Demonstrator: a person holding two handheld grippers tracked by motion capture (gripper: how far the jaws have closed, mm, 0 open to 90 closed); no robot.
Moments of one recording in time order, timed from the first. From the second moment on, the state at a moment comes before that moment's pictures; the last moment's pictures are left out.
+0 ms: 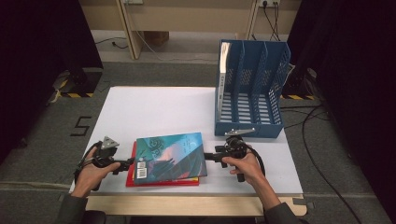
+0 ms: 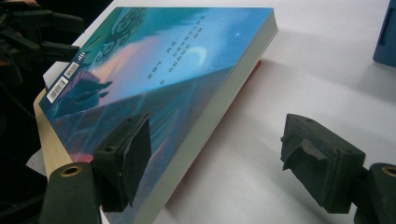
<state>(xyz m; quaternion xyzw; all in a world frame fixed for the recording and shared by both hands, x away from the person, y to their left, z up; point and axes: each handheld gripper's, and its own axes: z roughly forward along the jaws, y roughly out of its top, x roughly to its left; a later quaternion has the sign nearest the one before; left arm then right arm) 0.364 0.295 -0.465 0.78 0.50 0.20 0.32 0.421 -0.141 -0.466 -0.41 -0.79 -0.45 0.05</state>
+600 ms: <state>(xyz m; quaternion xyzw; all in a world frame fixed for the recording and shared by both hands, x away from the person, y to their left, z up) 0.364 0.271 -0.464 0.80 0.47 0.17 0.34 0.423 -0.141 -0.469 -0.42 -0.79 -0.45 0.05</state>
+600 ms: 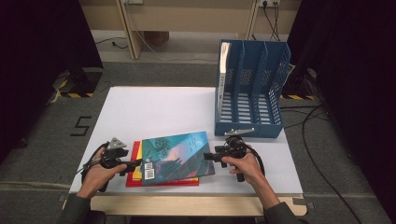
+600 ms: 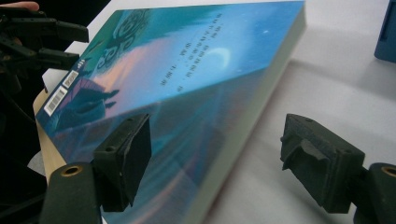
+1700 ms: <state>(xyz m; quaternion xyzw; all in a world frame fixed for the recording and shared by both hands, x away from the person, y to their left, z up) 0.368 0.275 -0.472 0.79 0.48 0.16 0.33 0.439 -0.115 -0.491 -0.41 -0.78 -0.44 0.13</state>
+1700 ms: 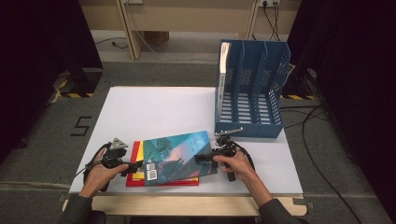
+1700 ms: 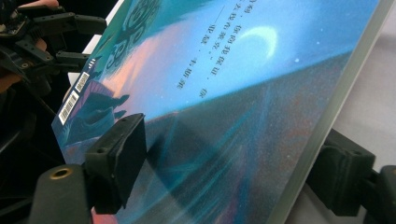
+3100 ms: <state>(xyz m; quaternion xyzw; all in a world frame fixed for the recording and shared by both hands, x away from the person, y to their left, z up) 0.370 0.280 -0.474 0.78 0.48 0.15 0.37 0.446 -0.104 -0.398 -0.33 -0.80 -0.49 0.12</state>
